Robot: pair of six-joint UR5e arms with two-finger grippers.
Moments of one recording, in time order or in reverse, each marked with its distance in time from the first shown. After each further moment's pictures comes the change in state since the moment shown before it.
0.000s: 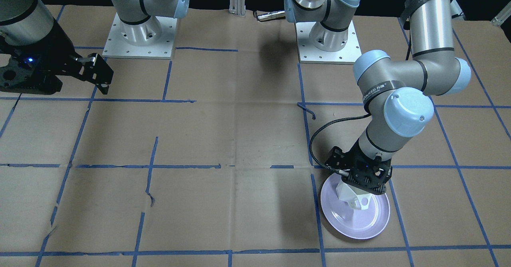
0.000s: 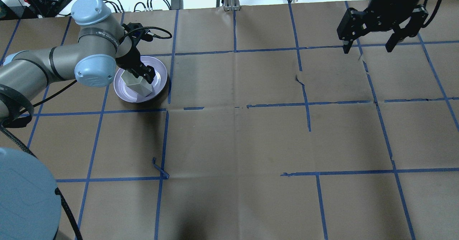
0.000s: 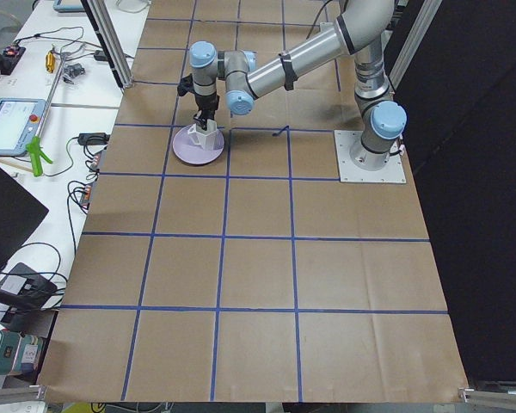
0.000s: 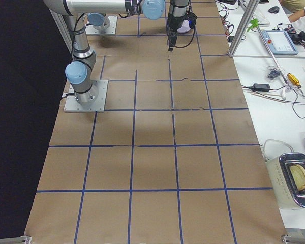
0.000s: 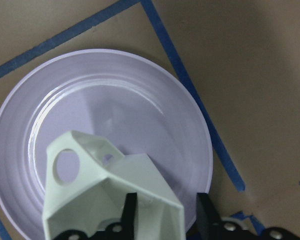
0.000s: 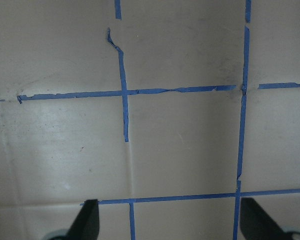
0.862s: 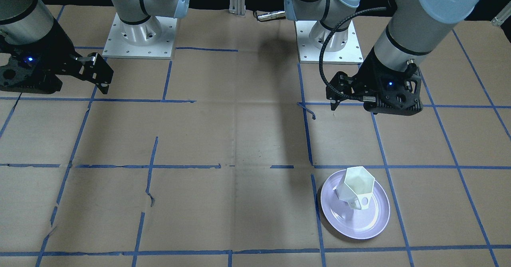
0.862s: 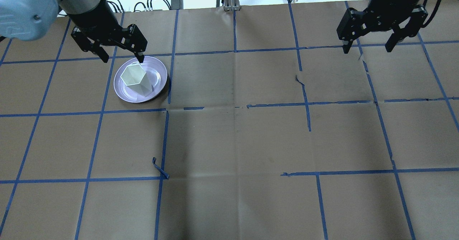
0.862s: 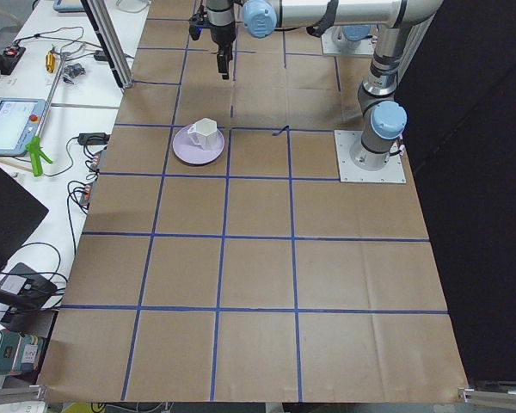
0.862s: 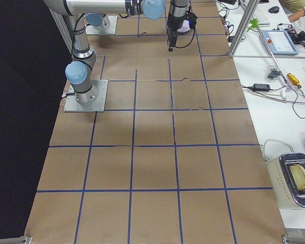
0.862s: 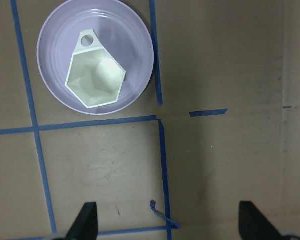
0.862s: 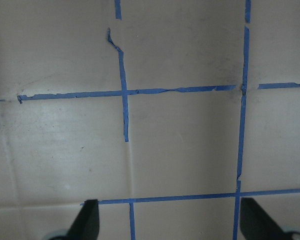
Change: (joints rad) left arm -0.066 0.251 0.222 -0.570 0.000 -0.348; right arm 0.000 0.000 0.000 0.000 0.000 0.000
